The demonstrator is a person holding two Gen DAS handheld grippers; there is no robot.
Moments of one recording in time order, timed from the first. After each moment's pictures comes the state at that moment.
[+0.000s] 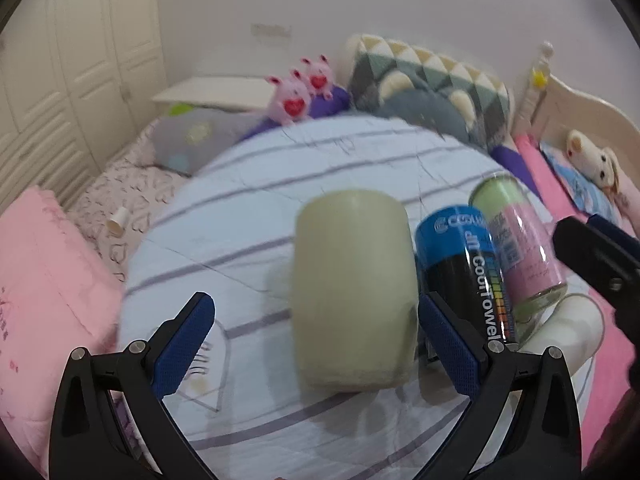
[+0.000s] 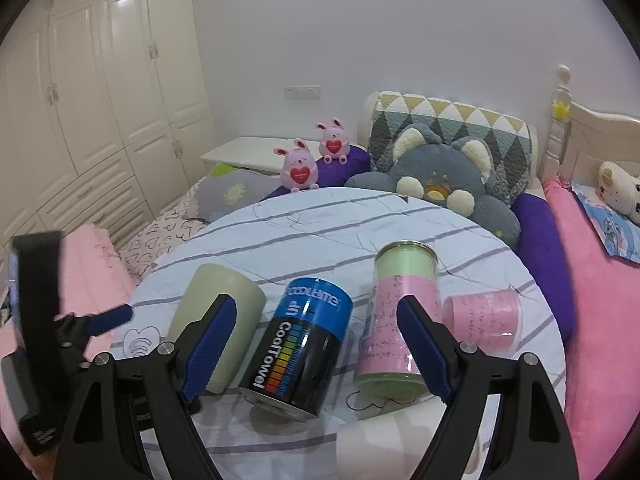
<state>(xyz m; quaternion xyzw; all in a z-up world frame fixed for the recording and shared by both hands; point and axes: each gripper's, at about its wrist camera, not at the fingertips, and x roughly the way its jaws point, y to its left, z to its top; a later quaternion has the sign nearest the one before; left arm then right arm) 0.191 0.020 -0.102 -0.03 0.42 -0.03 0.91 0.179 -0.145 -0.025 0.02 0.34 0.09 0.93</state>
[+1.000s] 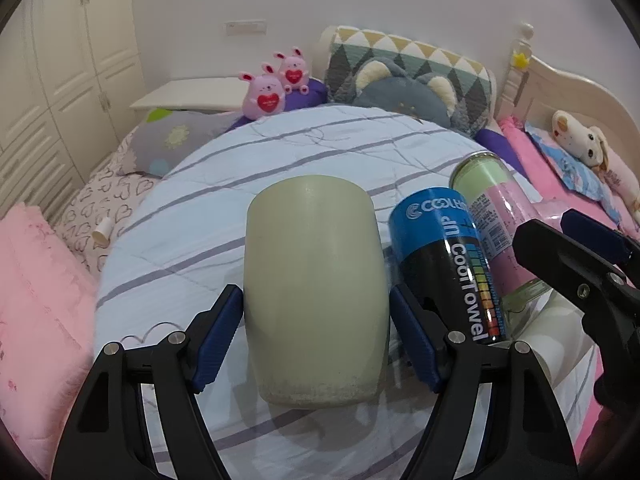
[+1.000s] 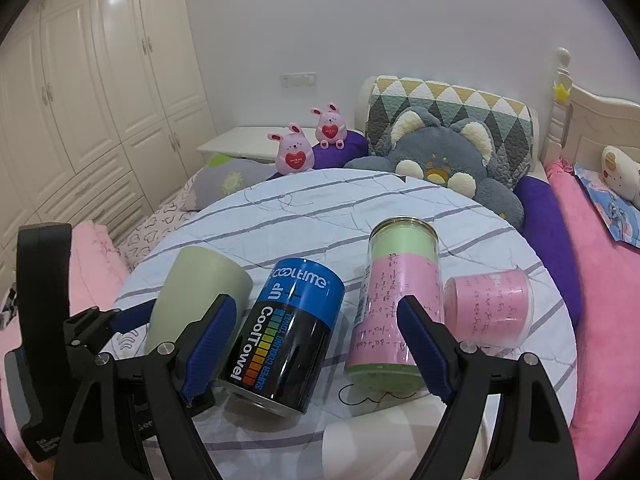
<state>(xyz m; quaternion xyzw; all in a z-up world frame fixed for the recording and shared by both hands) 0.198 0.007 -0.107 0.00 0.42 -0.06 0.90 0.186 -0.151 -0.043 0.03 0.36 0.10 0.93</state>
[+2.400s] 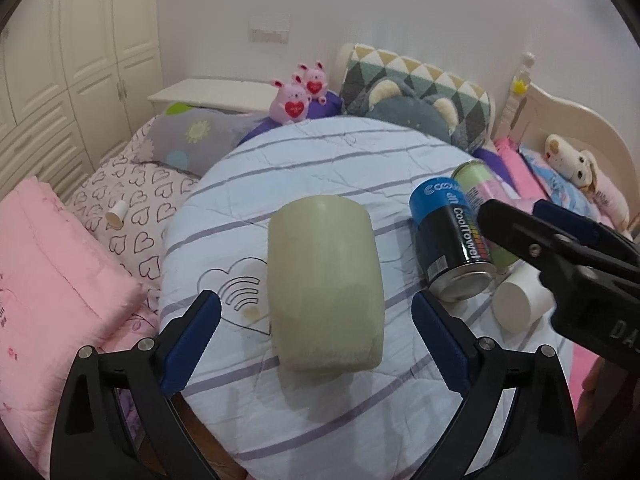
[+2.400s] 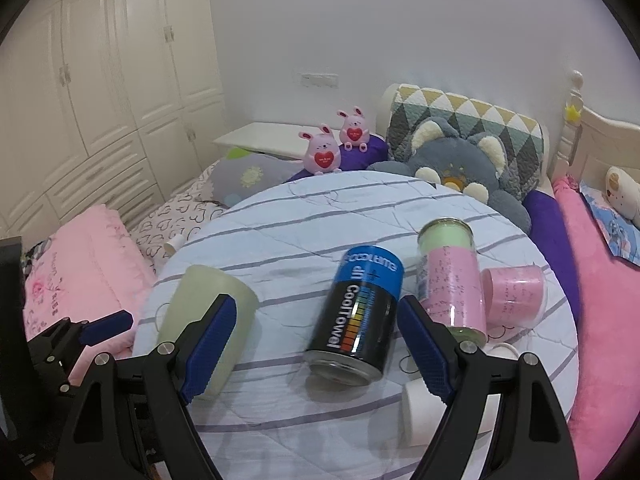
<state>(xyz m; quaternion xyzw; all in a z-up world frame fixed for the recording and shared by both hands) 0.122 0.071 -0.082 -0.04 0.40 -0.06 0.91 0.151 -0.094 -0.025 0.01 0.36 0.11 0.93</state>
